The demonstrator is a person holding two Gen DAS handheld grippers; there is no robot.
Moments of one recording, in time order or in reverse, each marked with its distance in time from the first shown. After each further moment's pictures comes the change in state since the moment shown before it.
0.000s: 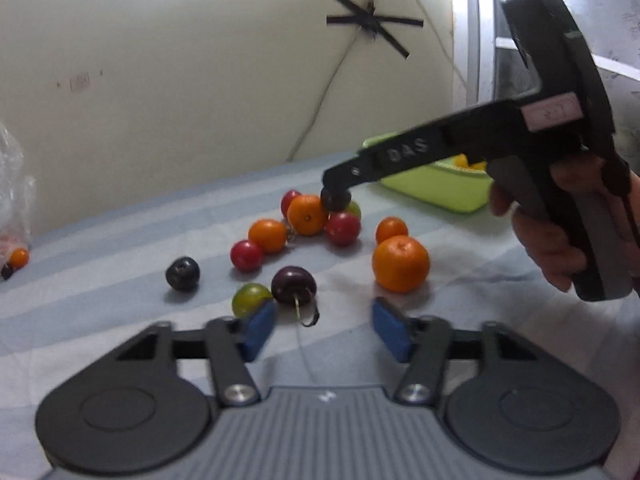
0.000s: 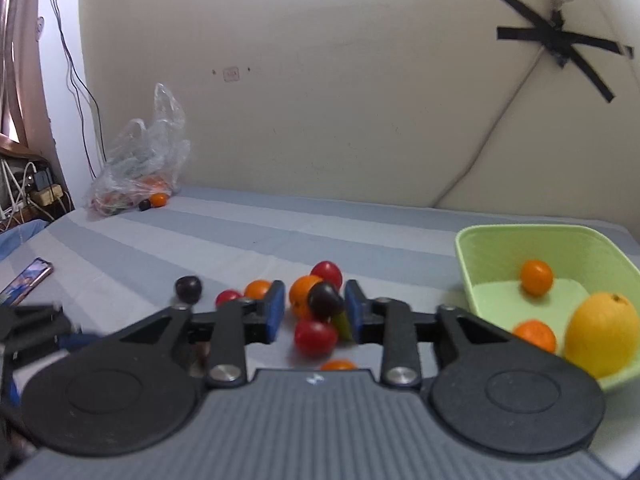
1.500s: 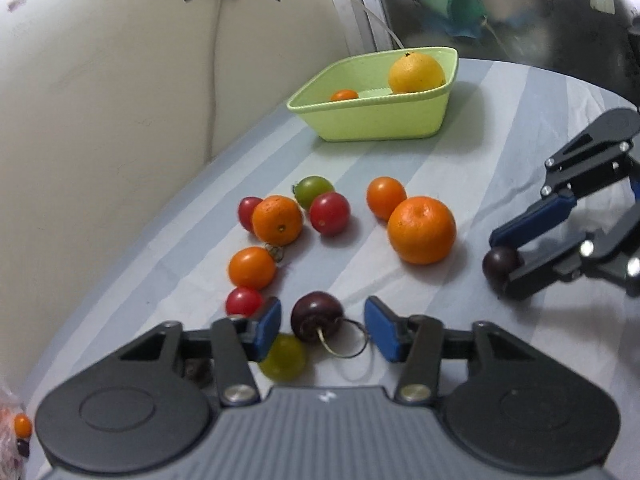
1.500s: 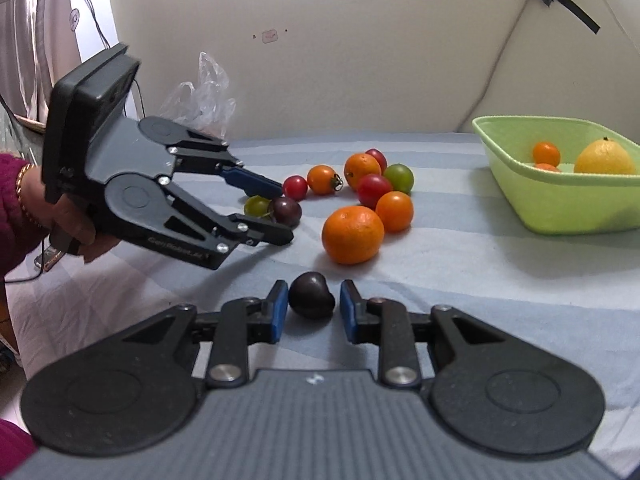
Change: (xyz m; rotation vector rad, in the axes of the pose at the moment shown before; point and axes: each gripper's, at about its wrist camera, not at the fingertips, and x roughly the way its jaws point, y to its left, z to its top) left arm 0.040 0.022 0.041 0.487 0.176 -0.195; right arm -0.065 0.024 -0.085 0.060 0.045 0.097
